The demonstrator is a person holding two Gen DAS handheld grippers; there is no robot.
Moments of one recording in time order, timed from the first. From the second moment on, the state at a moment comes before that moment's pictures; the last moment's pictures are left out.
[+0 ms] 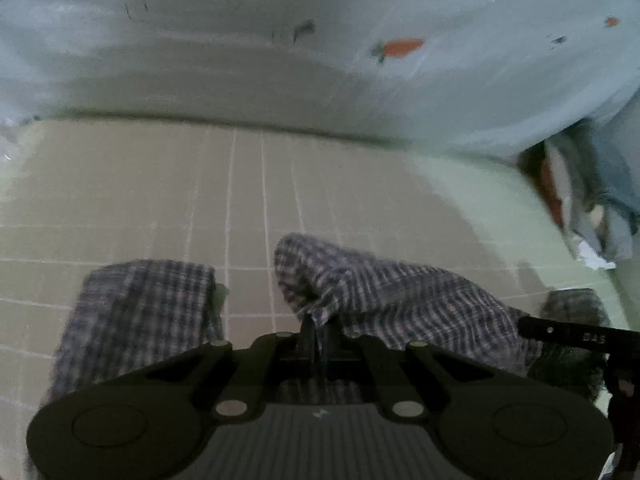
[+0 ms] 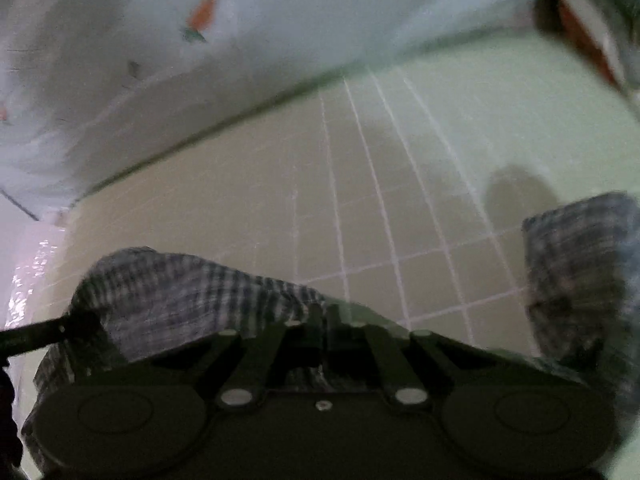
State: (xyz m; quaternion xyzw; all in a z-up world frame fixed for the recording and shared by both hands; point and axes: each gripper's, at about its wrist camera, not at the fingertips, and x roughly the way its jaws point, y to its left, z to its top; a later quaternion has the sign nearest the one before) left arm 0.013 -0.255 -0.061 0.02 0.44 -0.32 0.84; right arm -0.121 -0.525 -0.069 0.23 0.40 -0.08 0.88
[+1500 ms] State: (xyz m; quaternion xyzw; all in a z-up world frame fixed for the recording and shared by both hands) left arm -0.017 -0.232 -0.006 0.02 0.38 -0.31 0.87; right arm -0.119 -0.512 0.009 0.27 0.31 0.08 0.91
